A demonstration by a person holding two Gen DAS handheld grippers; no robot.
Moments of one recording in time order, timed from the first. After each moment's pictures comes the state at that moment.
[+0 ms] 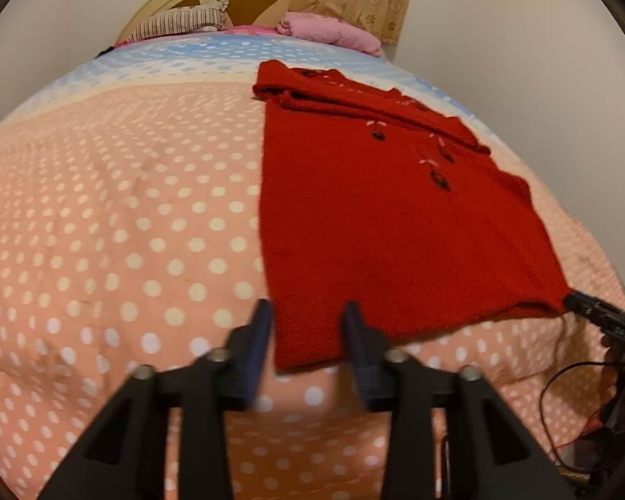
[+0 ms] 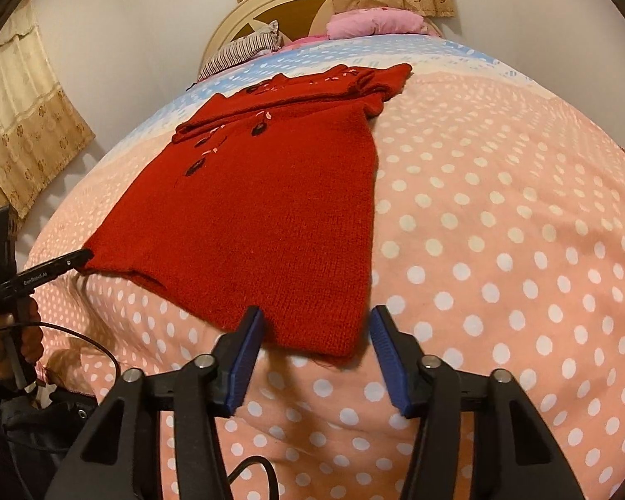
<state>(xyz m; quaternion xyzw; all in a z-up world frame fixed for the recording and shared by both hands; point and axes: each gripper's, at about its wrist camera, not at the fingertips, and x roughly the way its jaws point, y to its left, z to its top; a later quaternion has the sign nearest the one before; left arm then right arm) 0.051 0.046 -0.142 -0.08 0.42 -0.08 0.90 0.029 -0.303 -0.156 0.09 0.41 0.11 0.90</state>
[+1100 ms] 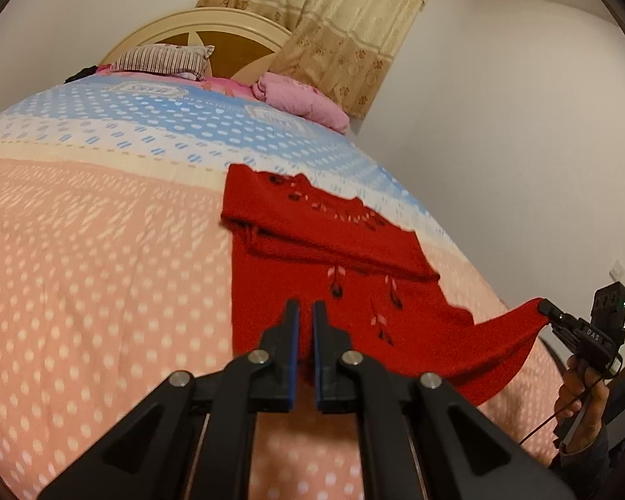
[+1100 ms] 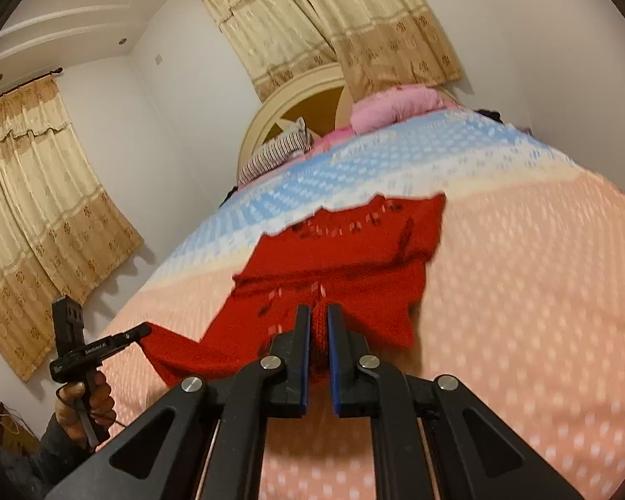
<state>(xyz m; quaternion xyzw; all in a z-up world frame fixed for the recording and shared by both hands) 0.120 0.084 -0.055 -0.18 0.32 -0.15 0.92 0.088 -0.327 -0.032 0.19 0.25 0.16 0.94</state>
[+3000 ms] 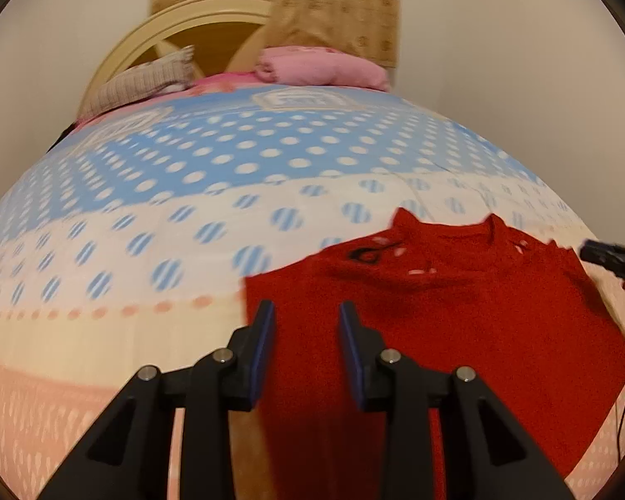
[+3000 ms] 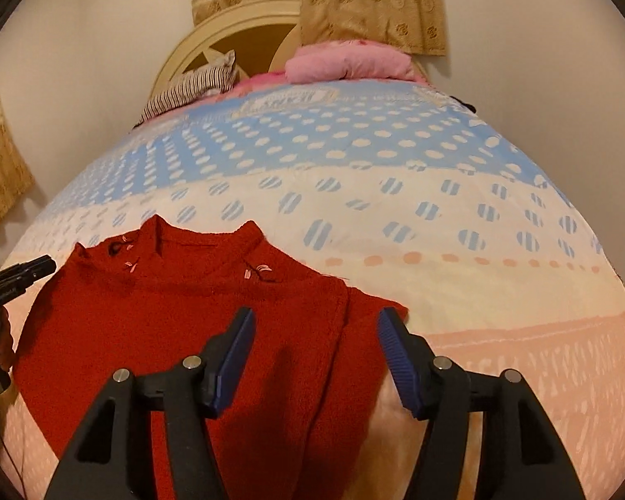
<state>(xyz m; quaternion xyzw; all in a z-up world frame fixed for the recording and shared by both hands) 0.412 0.044 -0.096 0.02 0.37 -0.09 0.92 0.434 -0.353 -0.104 0.05 0.39 0.04 0.92</state>
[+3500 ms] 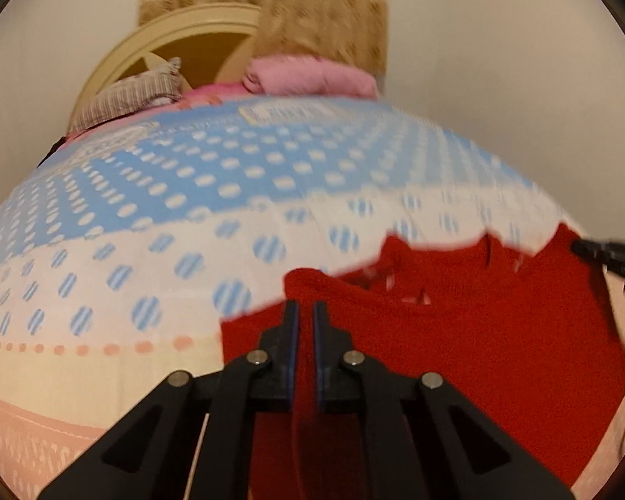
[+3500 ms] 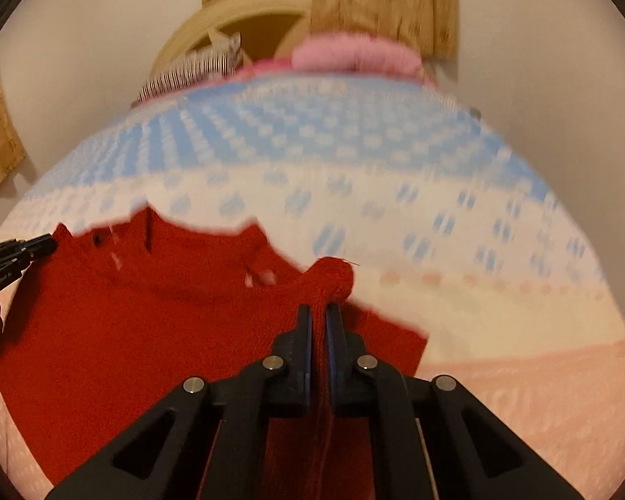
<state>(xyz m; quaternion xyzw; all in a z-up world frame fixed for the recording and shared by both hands) 0.426 0.041 -0.083 0.00 0.34 -0.10 0.93 0.444 -0.334 -0.089 0.01 0.36 0.03 0.93</state>
